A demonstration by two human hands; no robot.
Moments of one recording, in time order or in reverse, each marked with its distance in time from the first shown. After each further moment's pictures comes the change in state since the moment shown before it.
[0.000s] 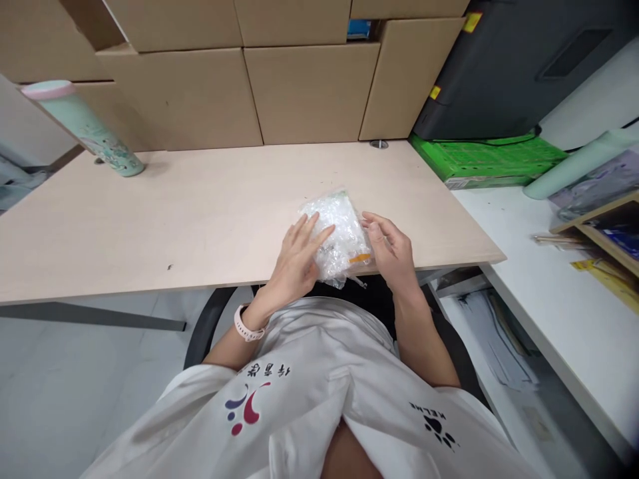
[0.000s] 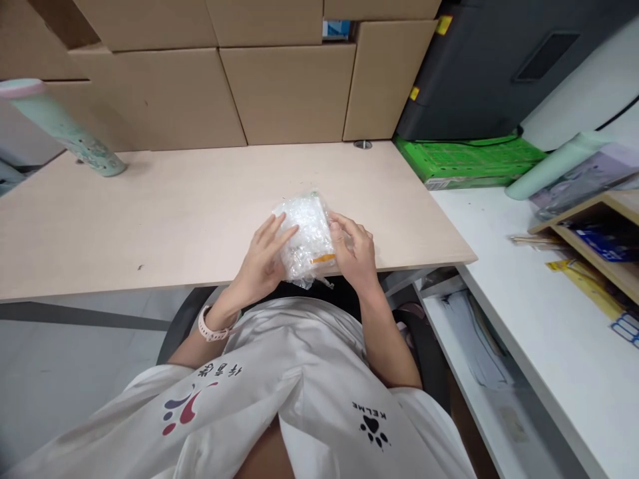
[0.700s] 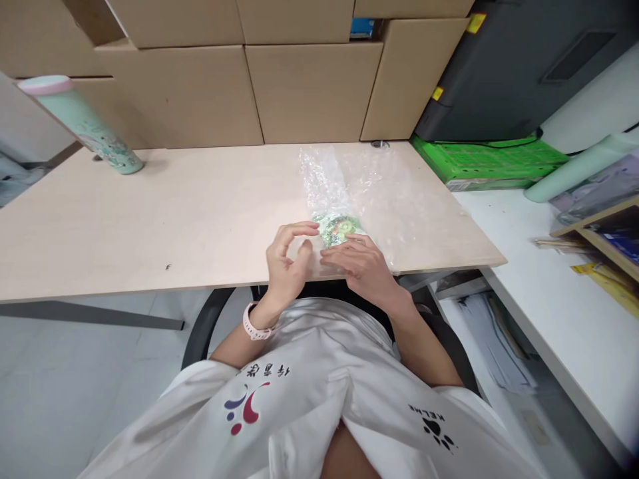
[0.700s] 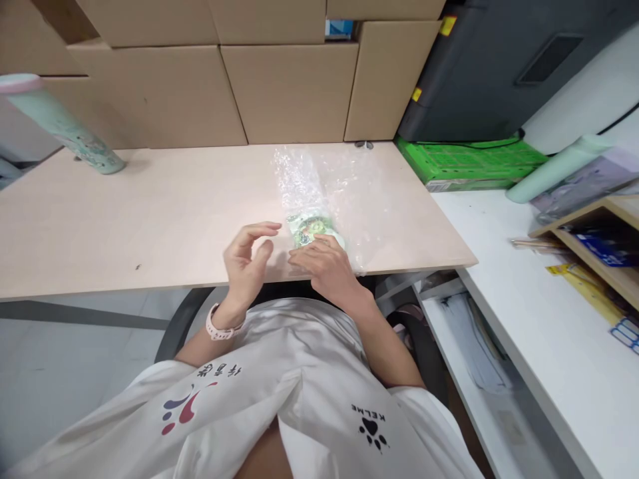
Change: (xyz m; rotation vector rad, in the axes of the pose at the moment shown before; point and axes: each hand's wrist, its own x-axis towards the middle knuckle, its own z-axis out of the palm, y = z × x) left_hand 0.015 0.023 0.006 -0.440 0.544 -0.195; right_hand -0.009 -0.011 0.014 -0.327 -0.514 -0.461
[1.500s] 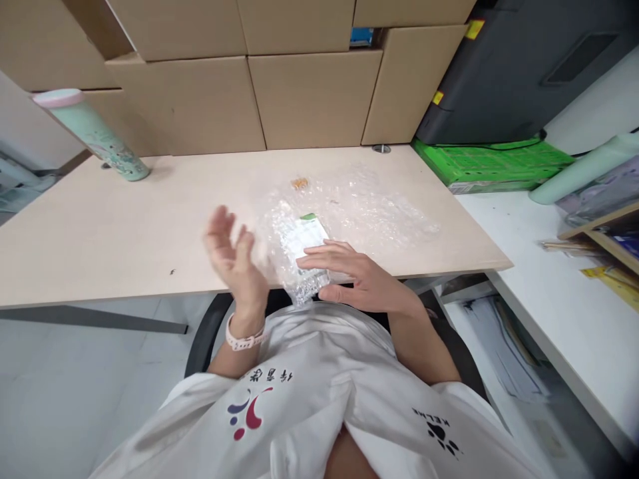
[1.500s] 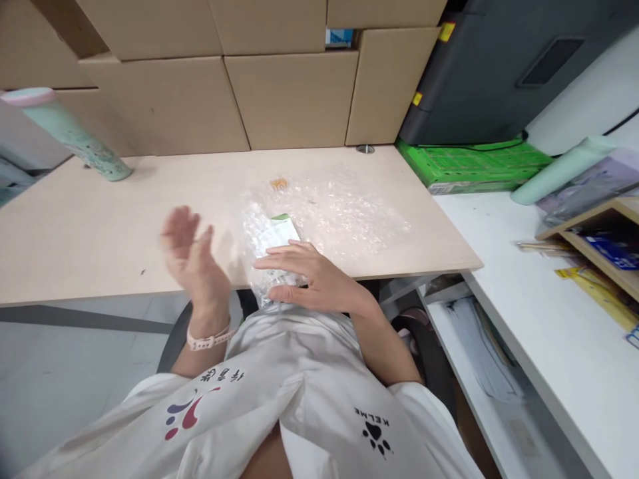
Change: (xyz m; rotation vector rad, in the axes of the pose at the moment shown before) left_hand 0.010 -0.006 -0.039 -0.042 0.456 0.033; right_hand 0.025 -0.031 -0.027 0.409 -0.123 -0.103
